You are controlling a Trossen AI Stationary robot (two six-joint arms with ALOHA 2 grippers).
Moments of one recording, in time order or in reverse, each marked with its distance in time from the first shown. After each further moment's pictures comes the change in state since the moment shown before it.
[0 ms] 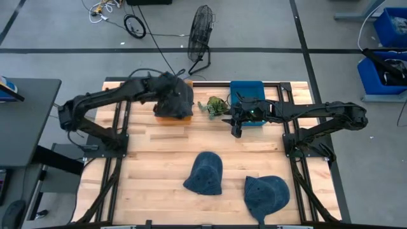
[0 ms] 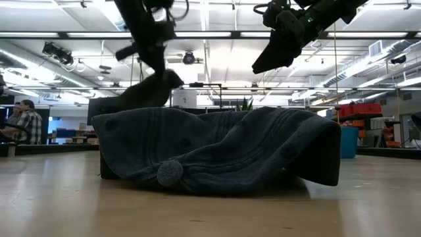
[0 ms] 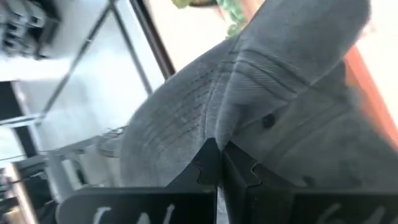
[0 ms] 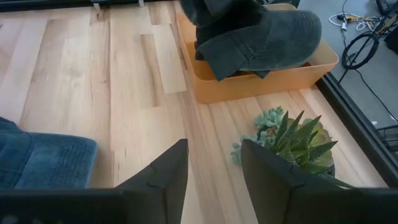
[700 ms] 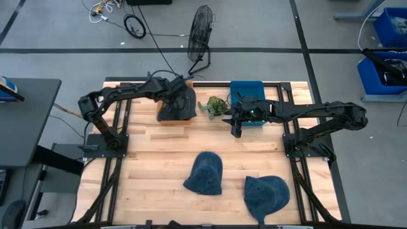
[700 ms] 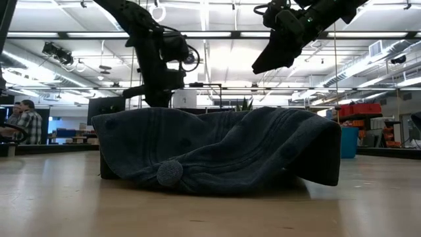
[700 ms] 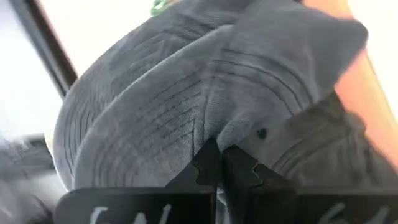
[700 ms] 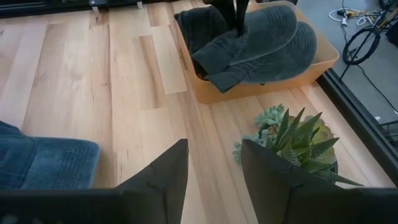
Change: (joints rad) left arm 0.109 0.277 -0.061 0.093 0.179 -0.039; right arm 0.000 0.000 0.000 0.000 0.000 0.029
